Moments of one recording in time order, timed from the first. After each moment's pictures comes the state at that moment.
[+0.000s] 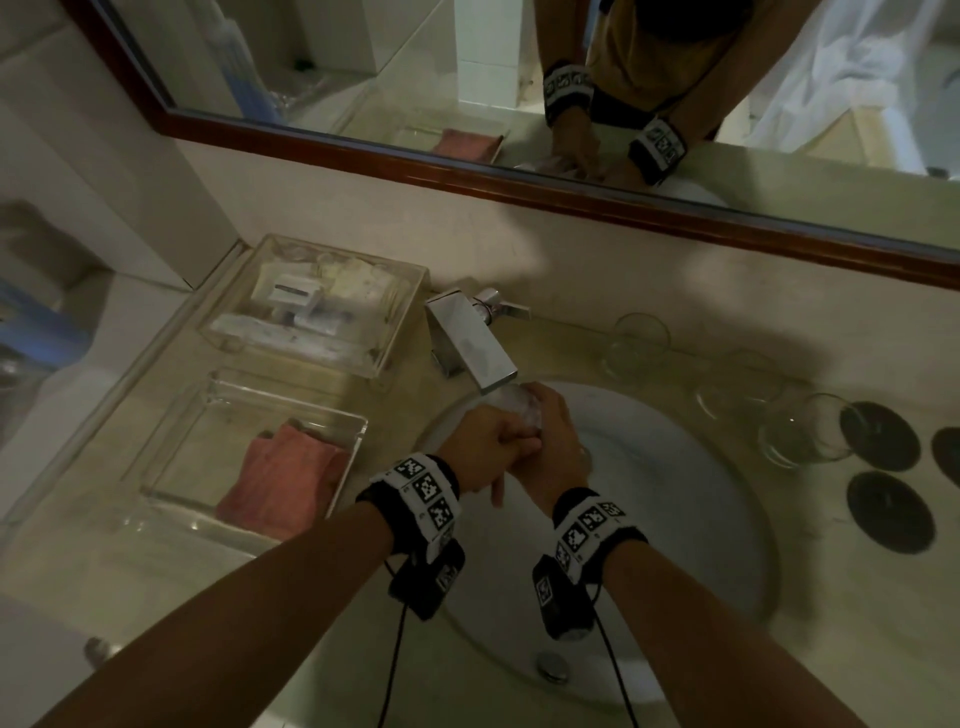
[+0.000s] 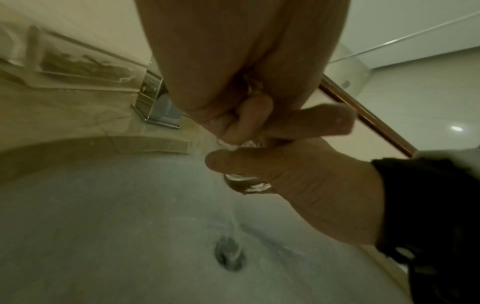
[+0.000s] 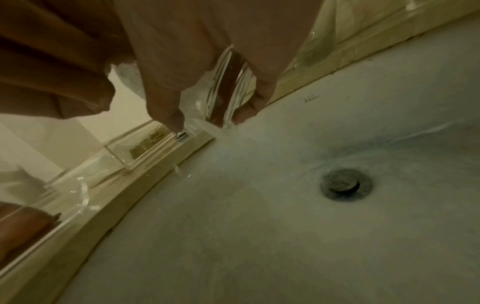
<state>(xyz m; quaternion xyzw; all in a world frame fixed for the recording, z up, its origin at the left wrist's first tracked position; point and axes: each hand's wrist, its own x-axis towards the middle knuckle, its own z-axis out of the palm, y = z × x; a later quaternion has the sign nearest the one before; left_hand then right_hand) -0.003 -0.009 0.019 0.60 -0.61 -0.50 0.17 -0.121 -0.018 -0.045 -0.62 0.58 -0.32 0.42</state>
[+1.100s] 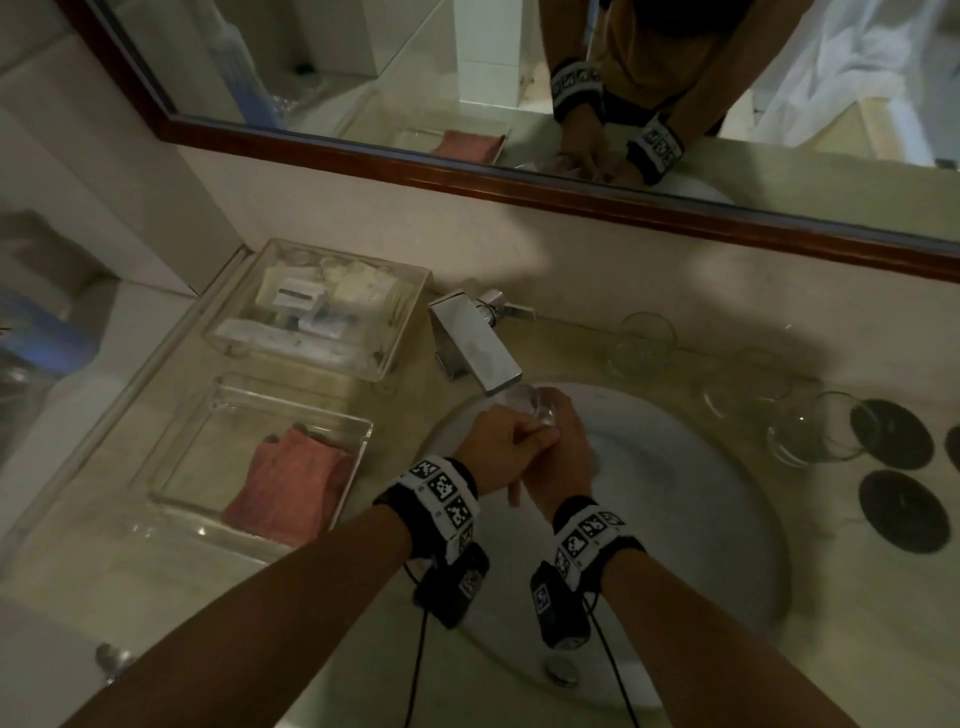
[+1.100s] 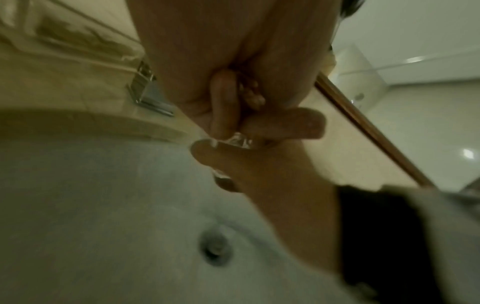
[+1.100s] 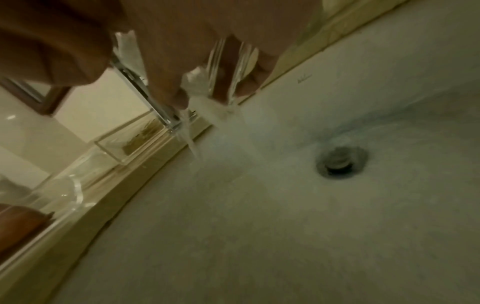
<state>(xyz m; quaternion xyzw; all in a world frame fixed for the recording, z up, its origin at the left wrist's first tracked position) -0.011 -0.009 0.019 0.60 -0.60 -0.49 0.20 -0.112 -0.014 -0.051 -0.58 0.63 -0.30 0.42</state>
